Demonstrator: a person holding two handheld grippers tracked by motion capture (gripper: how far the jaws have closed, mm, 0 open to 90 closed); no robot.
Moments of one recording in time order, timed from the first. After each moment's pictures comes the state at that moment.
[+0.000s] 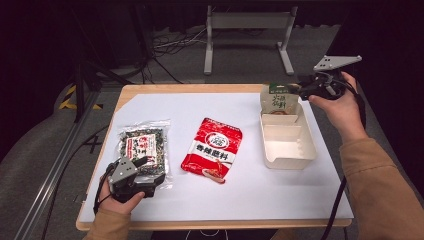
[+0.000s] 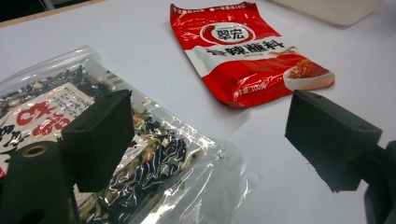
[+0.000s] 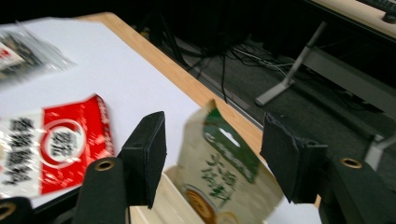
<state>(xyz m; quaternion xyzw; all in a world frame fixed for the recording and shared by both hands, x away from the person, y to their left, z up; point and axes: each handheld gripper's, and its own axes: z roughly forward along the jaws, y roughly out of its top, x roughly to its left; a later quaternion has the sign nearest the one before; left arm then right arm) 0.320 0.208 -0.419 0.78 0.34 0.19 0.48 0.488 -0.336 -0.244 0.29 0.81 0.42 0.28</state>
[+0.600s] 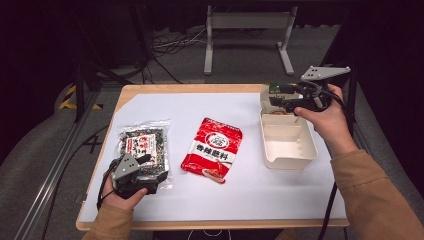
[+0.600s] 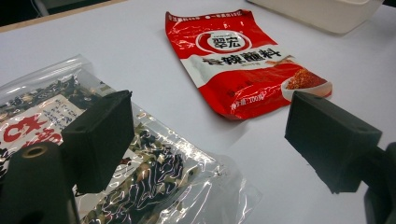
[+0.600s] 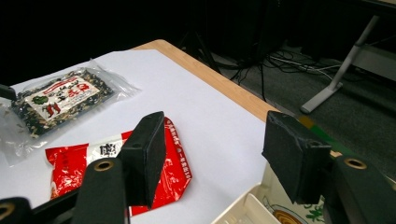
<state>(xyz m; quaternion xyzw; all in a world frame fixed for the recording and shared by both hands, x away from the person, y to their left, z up) 0.327 0.204 -0.418 0.78 0.33 0.19 0.49 0.452 -0.289 -0.248 0.30 0.80 0.47 0.21</state>
